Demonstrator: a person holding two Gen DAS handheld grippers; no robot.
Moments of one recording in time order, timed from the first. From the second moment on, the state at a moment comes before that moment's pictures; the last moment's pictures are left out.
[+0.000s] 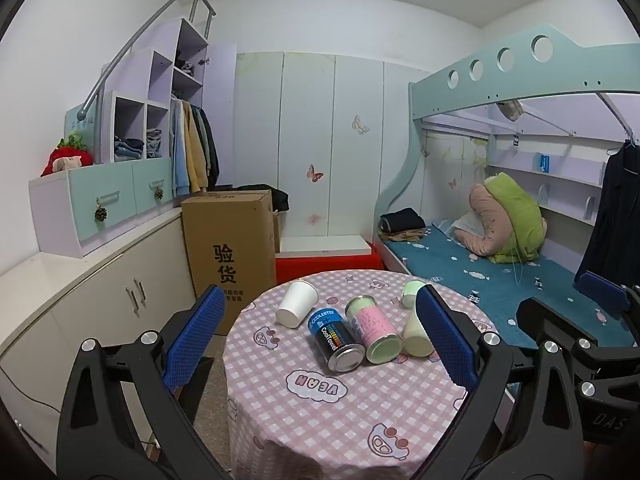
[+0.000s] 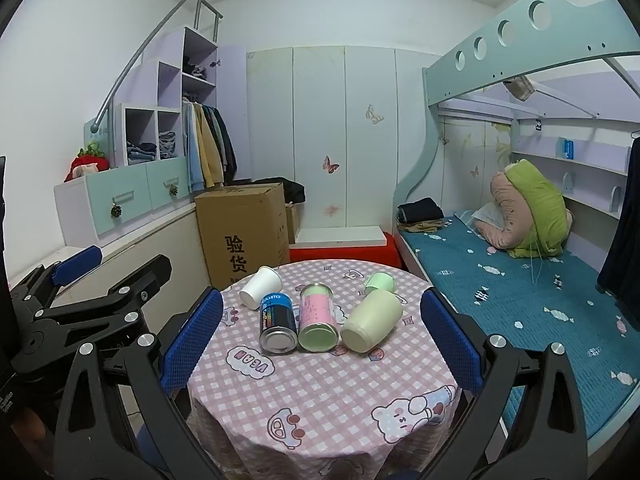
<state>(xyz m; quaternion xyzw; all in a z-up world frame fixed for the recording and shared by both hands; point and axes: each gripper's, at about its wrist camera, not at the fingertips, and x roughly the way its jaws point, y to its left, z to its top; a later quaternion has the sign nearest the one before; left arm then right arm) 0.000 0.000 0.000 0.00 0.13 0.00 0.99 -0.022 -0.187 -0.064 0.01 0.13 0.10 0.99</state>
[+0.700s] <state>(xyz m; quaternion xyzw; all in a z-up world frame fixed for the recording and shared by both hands) 0.000 0.000 0.000 0.00 0.13 0.00 0.99 -0.021 -0.186 -0.063 0.01 0.13 0.10 0.99</state>
